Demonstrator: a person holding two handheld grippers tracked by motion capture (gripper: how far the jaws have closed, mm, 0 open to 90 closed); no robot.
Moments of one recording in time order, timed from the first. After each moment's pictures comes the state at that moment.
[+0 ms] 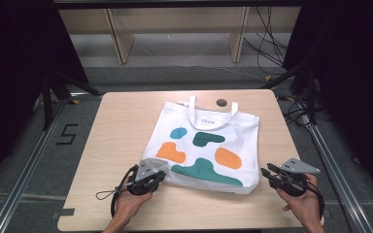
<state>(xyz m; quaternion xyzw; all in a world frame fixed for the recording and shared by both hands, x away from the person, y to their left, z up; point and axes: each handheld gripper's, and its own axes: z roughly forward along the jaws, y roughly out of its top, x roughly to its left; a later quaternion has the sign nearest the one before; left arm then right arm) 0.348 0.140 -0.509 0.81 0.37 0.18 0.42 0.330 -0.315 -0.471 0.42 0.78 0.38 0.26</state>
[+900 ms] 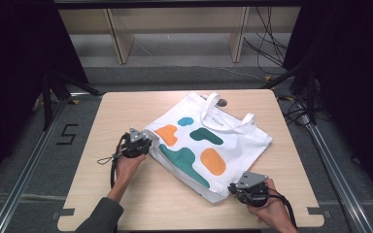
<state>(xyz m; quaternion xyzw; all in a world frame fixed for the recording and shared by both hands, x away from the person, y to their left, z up) 0.438 0.184 -0.491 0.75 0.47 0.24 0.41 0.318 -0.218 -0.495 0.26 0.90 0.32 0.17</state>
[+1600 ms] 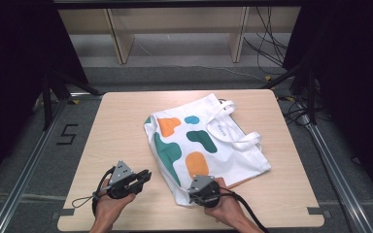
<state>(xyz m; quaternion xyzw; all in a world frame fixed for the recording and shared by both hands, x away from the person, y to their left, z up) 0.312 0.185 -0.477 0.76 0.41 0.18 0.48 0.328 -0.090 -0.506 0.17 0.92 0.32 0.13</state>
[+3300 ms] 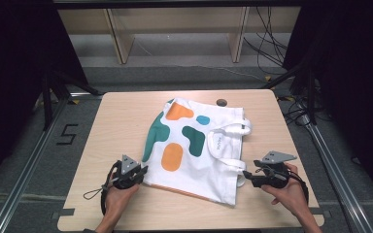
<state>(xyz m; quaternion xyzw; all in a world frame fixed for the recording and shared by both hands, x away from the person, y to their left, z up) 0.363 0.181 -0.511 0.76 0.46 0.25 0.38 0.356 -0.276 -0.474 0.38 0.84 0.36 0.17</state>
